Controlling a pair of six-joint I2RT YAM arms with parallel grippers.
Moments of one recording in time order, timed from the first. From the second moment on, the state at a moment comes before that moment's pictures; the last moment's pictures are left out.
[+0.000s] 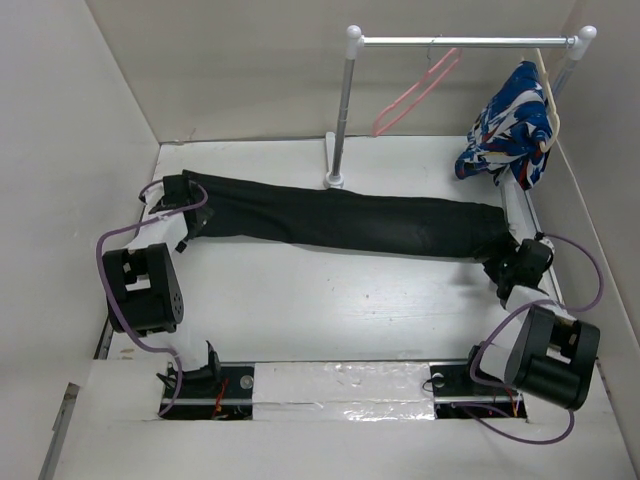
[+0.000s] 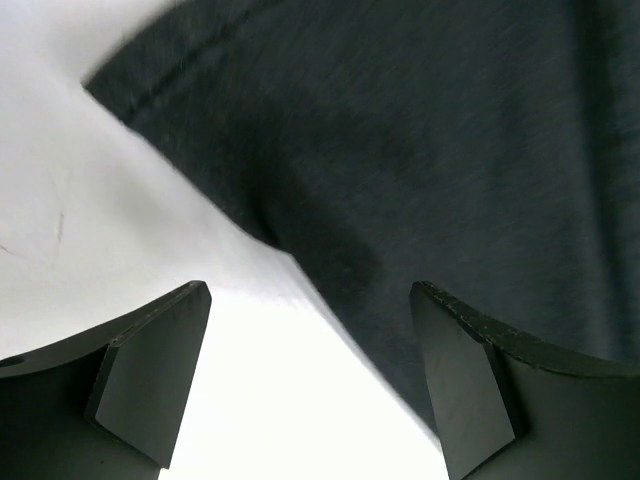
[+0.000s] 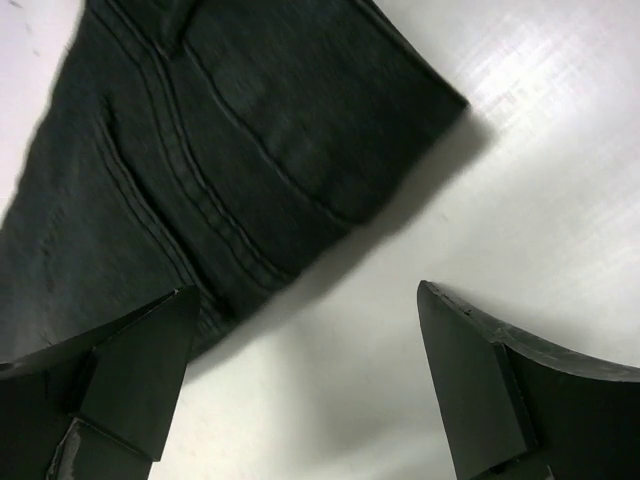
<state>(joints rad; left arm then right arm) 0.14 1.62 1.02 -0.35 -0.30 -0.76 -0.42 1.19 0.34 0.23 -0.16 0.58</state>
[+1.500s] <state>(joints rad) 0.16 1.38 0.92 -0.58 -0.59 -0.88 -0.57 0.77 0.20 0.00 -0.30 0.51</state>
